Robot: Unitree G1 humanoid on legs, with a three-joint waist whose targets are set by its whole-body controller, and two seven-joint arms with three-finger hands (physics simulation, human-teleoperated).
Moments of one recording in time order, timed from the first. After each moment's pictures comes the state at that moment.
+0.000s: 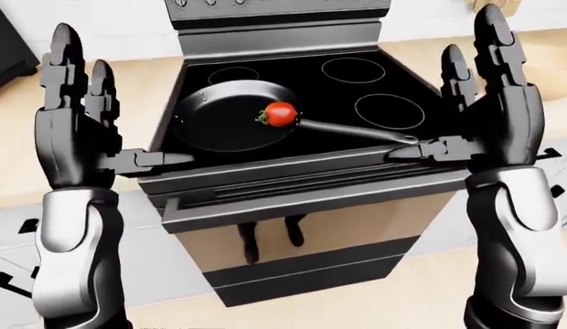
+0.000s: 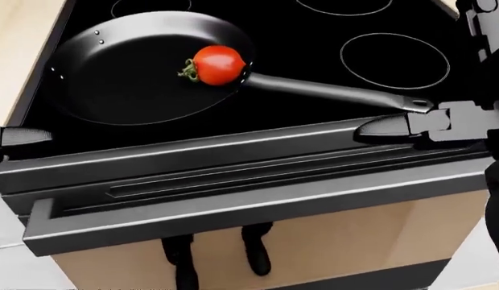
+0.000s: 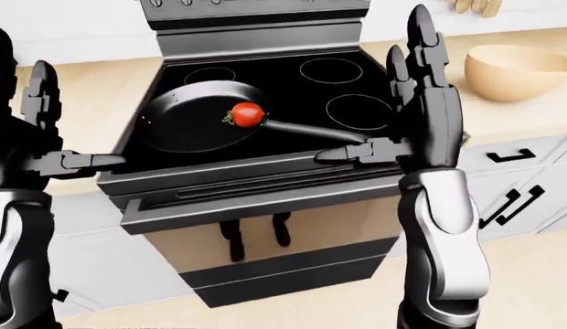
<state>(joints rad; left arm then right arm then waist) -0.36 0.33 0.35 -0.43 -0.27 0.31 -0.01 -0.43 -0.29 -0.27 -0.56 0.26 0.49 0.03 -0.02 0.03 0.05</state>
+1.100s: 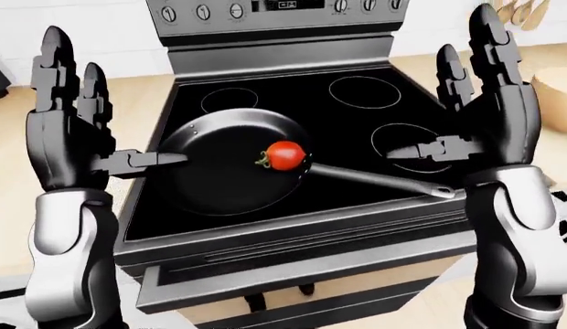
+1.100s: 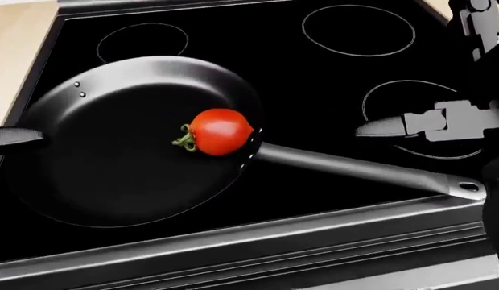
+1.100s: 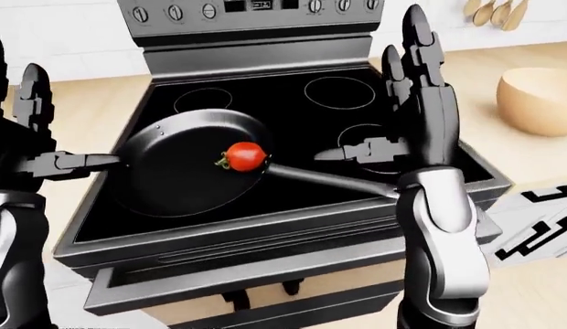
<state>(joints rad) -0.35 0.34 0.37 -0.44 -0.27 0.32 0.00 -0.44 -0.29 -0.26 -0.56 0.27 0.49 0.03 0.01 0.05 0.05</state>
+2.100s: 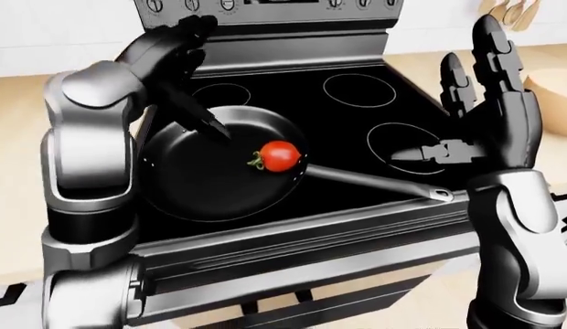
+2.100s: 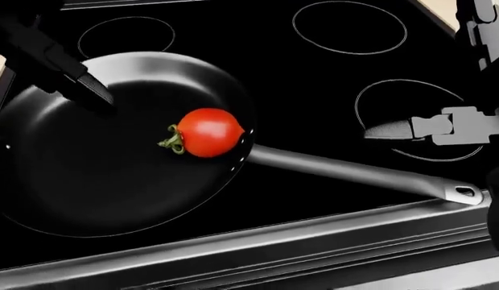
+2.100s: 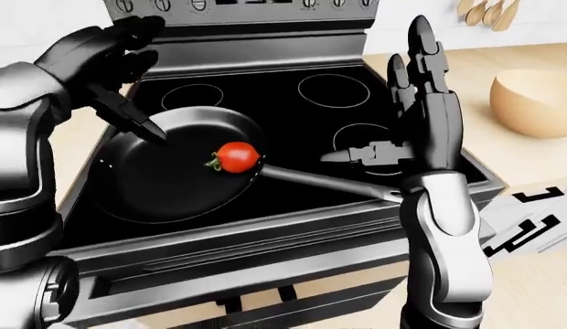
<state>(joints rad) -1.00 0.50 0.03 -0.10 0.29 0.90 -0.74 -0.41 -0.29 -0.28 -0.56 0.28 0.51 0.02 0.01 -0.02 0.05</state>
